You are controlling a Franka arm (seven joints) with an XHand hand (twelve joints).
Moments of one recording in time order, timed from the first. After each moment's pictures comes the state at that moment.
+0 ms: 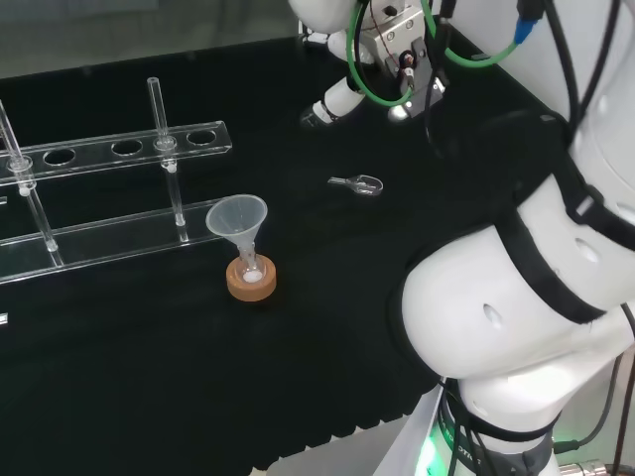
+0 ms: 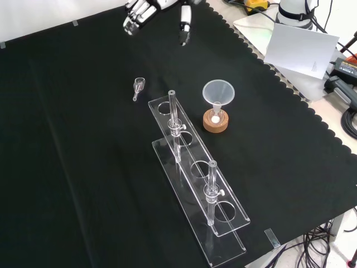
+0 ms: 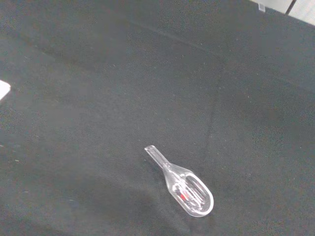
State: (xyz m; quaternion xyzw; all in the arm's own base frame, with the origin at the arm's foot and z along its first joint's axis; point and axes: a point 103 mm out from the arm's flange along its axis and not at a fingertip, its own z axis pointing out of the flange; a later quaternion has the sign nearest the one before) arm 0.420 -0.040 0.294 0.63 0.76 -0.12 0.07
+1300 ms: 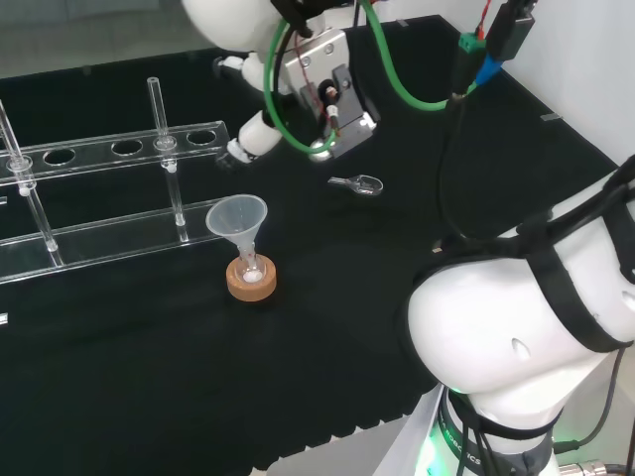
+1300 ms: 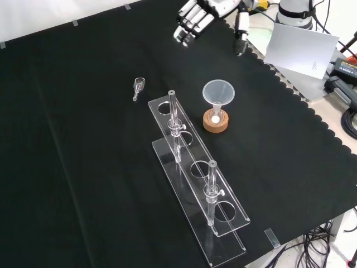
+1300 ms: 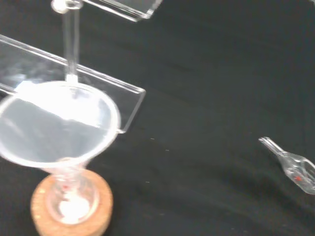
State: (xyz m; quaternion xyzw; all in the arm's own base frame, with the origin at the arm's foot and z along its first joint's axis) arm 0.333 0.103 0.318 0.62 0.77 -0.12 0.03
